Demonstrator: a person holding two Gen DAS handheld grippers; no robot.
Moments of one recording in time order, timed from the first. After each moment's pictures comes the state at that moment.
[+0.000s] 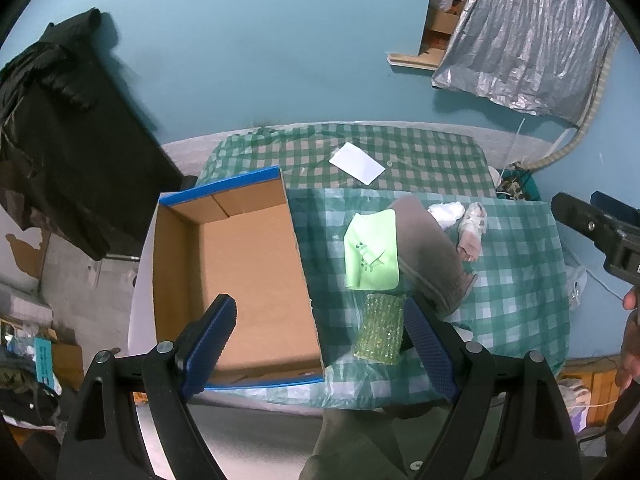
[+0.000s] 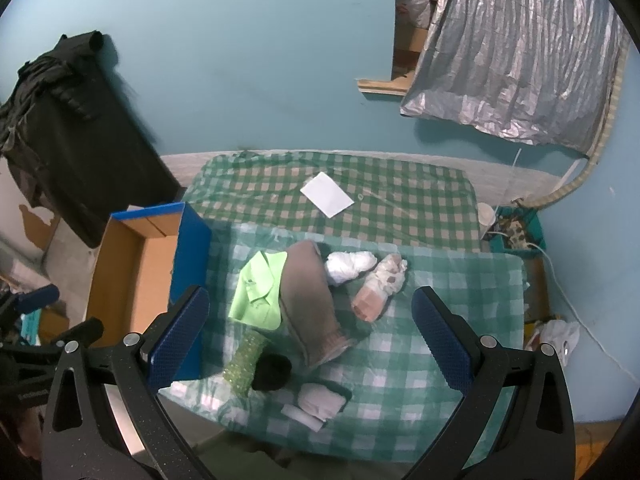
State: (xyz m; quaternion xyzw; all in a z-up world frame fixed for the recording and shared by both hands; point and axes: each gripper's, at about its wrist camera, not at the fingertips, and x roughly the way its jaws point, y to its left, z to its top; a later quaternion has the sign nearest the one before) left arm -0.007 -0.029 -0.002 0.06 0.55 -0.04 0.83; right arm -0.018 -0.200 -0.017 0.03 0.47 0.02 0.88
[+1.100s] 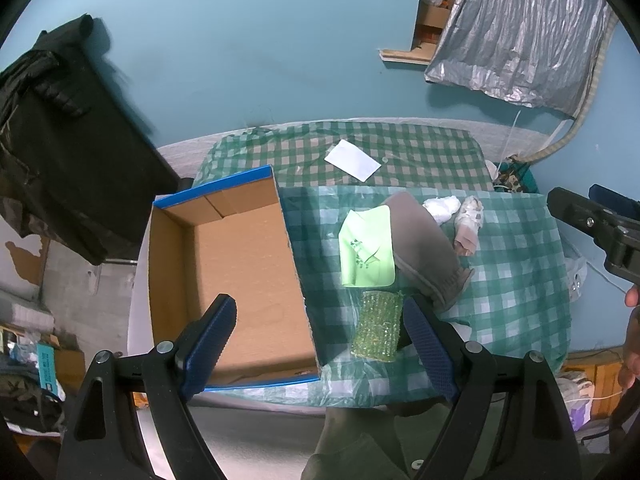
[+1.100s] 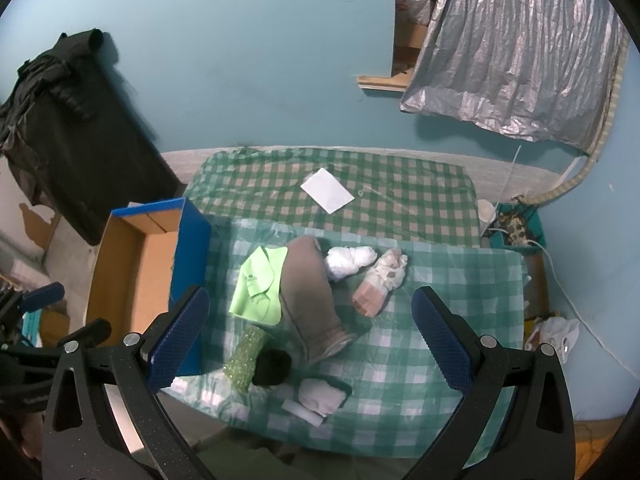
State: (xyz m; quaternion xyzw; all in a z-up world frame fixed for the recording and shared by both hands) left arm -0.010 -0.036 -0.005 0.06 0.55 -0.05 0.83; right arm -0.022 -0.201 -0.016 0.04 0.47 0.01 0.88
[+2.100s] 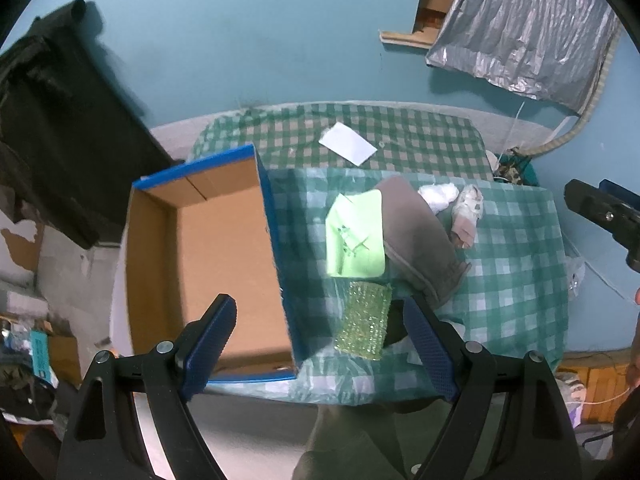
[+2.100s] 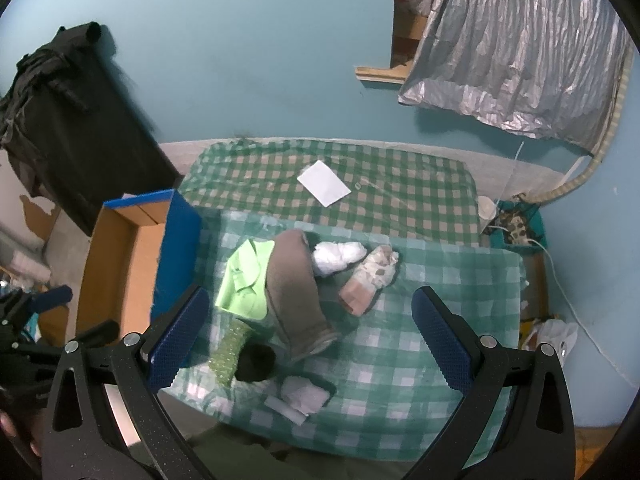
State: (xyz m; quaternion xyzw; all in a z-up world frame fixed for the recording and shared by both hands) left arm -0.003 -0.051 -0.024 0.06 0.57 -0.04 0.82; right arm -0.025 -0.211 -0.023 0.04 0.49 0.01 0.87
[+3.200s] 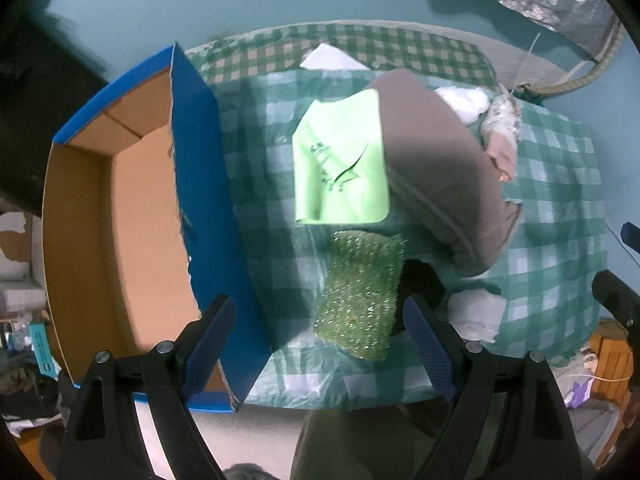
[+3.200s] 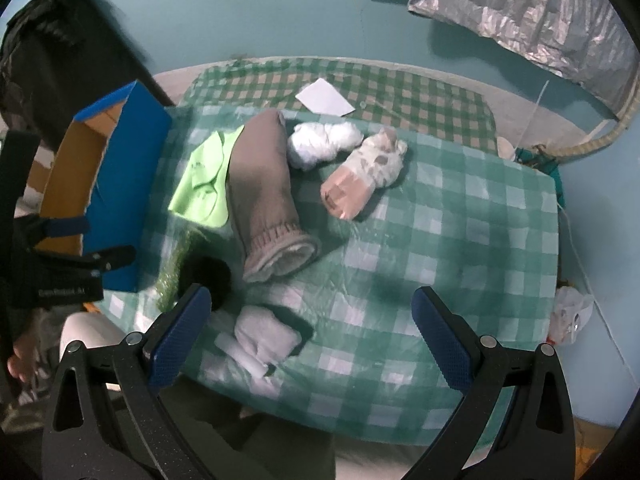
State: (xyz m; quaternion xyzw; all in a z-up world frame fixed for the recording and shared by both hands) left arm 0.017 -0.085 -0.159 0.08 0.66 -0.06 0.74; right arm -0.041 -0.238 -0.151 0.03 0.58 0.04 0.81
